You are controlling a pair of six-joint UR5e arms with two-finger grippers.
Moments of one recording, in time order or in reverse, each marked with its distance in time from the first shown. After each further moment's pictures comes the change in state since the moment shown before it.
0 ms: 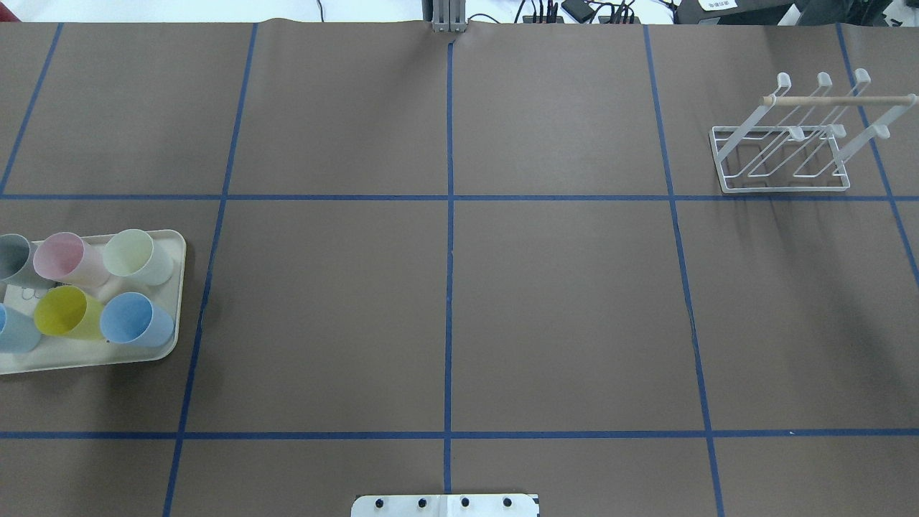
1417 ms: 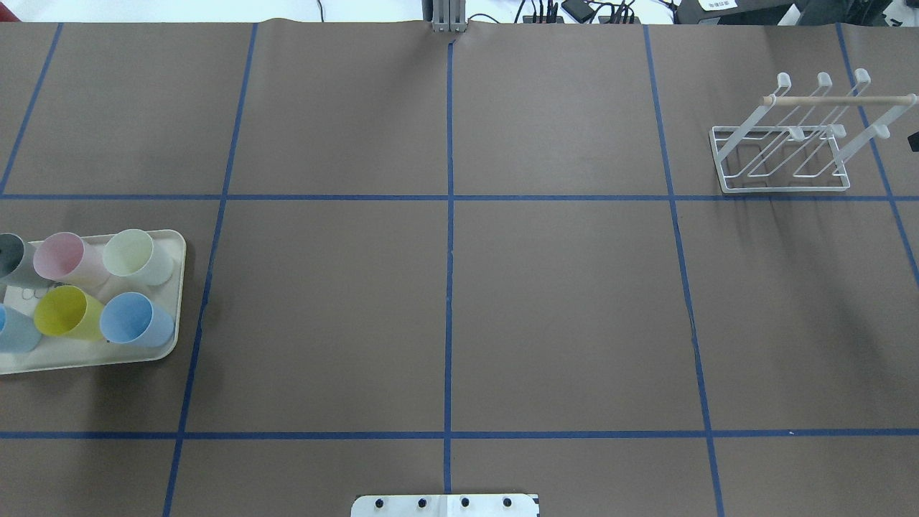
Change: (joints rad) left arm 0.053 0.007 0.049 -0.093 0.024 0.005; right arm -0.019 0.023 0.002 0.001 0.016 0.021
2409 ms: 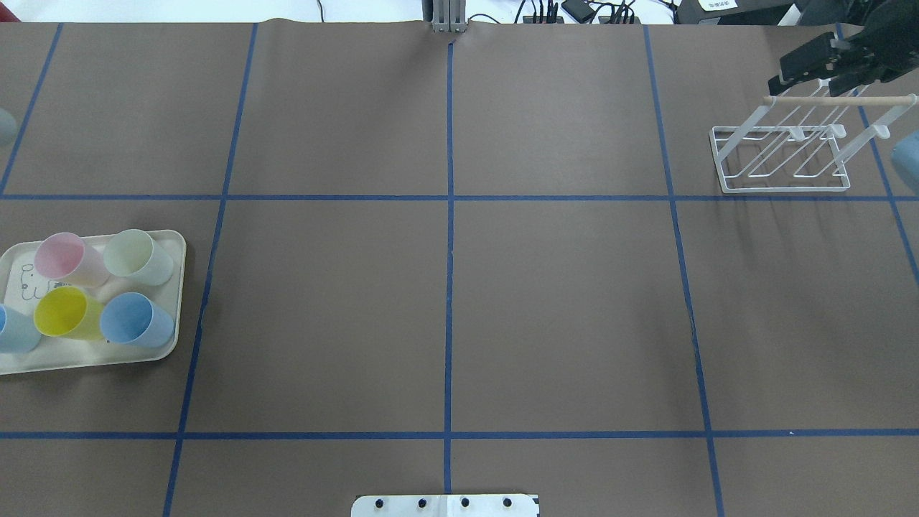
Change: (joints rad) left arm -0.220 -0.201 -0.053 0.078 0.053 -0.236; right arm -0.206 0.229 -0.020 0.186 -0.141 0.450
